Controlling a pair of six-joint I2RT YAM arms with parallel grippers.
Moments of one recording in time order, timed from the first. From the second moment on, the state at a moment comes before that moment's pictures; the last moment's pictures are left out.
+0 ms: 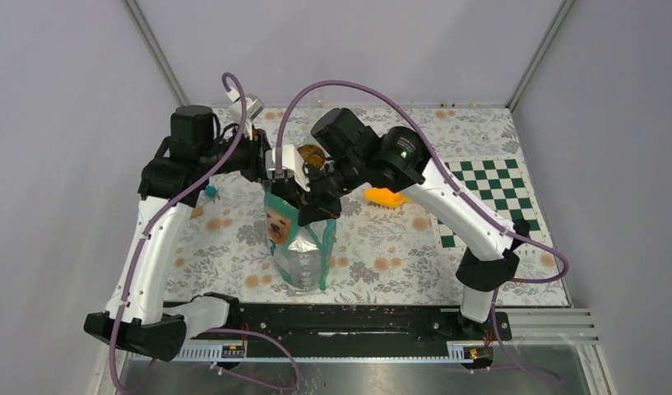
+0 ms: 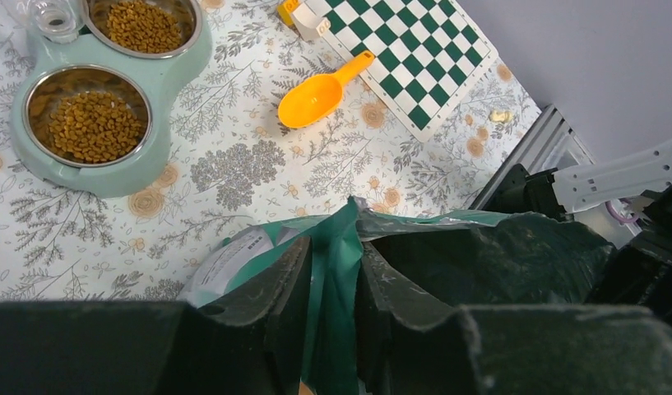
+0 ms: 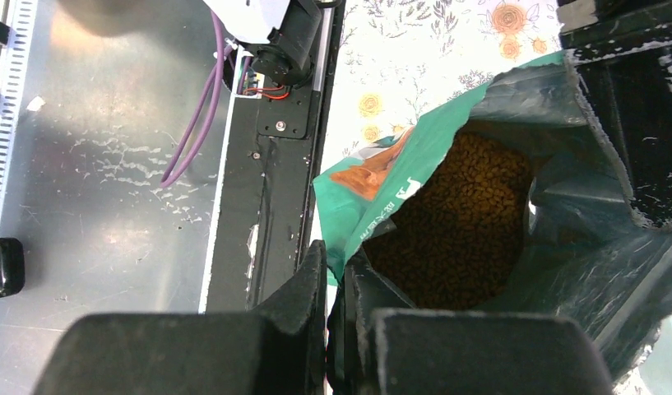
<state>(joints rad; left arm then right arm) -0.21 1.16 1.49 -0.85 0.71 -0.08 1.06 1.83 2.36 -1.30 -0.54 -0.38</state>
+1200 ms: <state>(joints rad) -0.23 1.16 1.61 -1.02 0.08 -0.64 1.00 1.33 1.84 -0.84 -0.19 -0.33</state>
